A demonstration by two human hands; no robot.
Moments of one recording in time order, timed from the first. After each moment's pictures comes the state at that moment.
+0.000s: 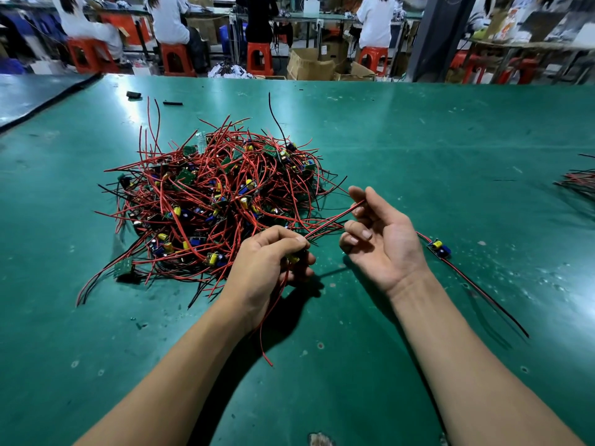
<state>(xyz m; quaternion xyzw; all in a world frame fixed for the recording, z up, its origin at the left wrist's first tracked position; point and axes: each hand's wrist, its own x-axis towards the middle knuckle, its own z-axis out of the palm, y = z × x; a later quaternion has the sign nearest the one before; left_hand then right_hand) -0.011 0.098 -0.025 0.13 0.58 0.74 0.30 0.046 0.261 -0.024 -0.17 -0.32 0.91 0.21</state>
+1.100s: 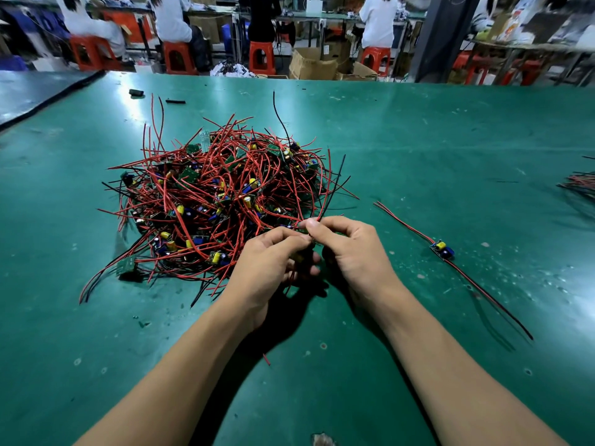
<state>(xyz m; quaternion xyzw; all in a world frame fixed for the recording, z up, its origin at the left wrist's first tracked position) -0.009 0.097 -0.020 0.11 0.59 0.73 0.32 0.042 0.223 -0.043 -0.18 -0.64 0.72 0.21</state>
